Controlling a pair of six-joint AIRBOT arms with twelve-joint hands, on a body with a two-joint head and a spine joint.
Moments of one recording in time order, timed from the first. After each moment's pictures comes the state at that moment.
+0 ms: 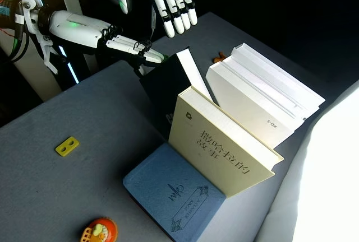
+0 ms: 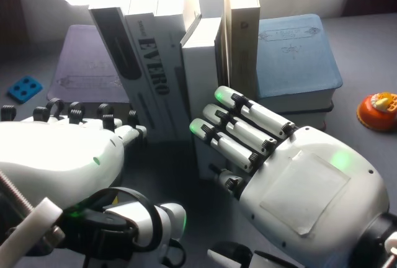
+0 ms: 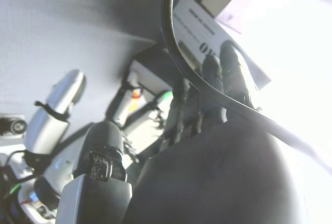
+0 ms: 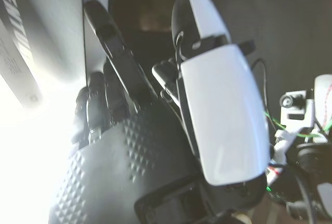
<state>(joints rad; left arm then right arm) -0.22 -0.82 0.14 -2.37 -1.54 2.93 -0.60 -1.06 0.42 0.82 0.91 -2.38</state>
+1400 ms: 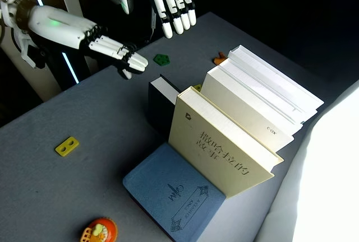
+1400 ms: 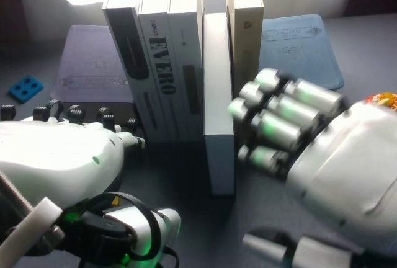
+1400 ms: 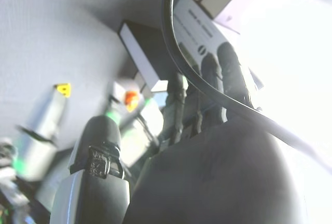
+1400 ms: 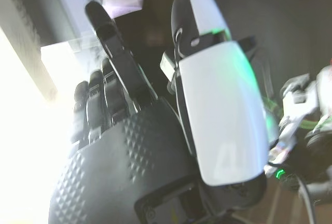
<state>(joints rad) -0.22 -0.82 0.14 -2.37 -1.54 2.93 -0.52 -0.78 0.29 0.84 0.79 -2.26</state>
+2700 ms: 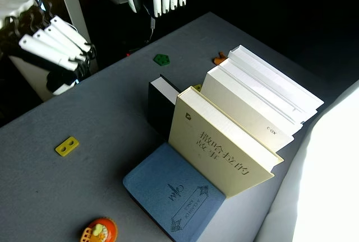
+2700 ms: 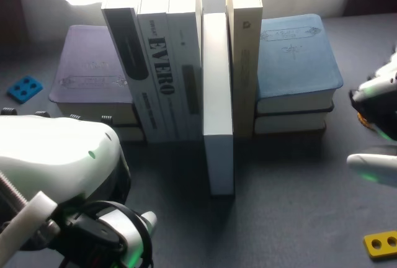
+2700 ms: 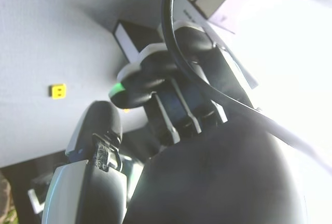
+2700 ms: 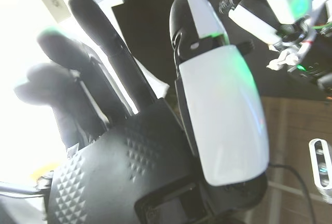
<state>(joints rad) -0.24 -0.82 0.14 -2.36 -1.55 2.94 -0.55 -0.44 0.53 -0.10 0.63 -1.09</state>
